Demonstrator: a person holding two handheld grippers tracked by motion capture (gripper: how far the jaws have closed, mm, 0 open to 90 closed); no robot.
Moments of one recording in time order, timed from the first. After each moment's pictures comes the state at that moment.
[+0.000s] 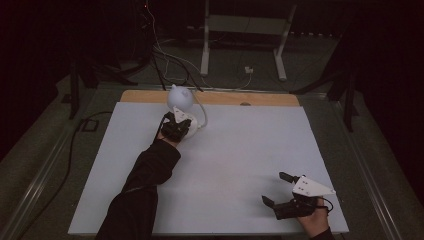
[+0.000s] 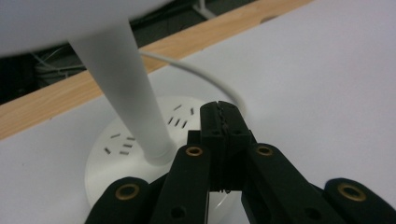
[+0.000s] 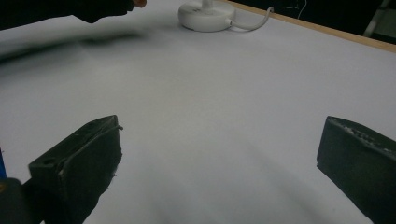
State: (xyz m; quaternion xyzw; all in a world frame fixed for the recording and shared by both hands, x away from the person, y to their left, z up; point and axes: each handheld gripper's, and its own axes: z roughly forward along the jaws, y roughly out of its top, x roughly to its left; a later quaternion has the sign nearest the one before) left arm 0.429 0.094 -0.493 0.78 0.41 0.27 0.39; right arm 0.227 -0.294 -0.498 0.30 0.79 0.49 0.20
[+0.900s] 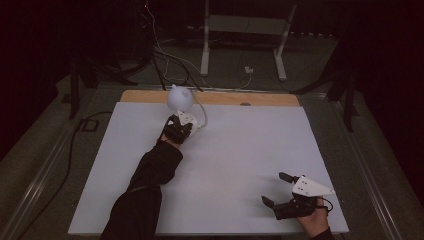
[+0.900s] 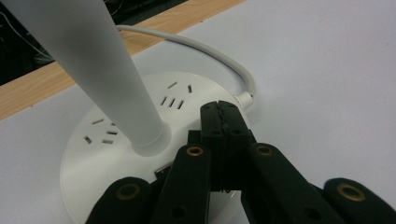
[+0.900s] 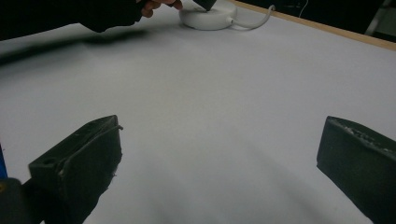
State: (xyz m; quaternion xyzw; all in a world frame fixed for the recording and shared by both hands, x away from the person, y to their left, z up) left arm 0.438 0.088 -0.515 0.79 0.40 0.28 0.36; right arm 0.227 -0.294 -0.499 0.30 0.79 0.49 0.19
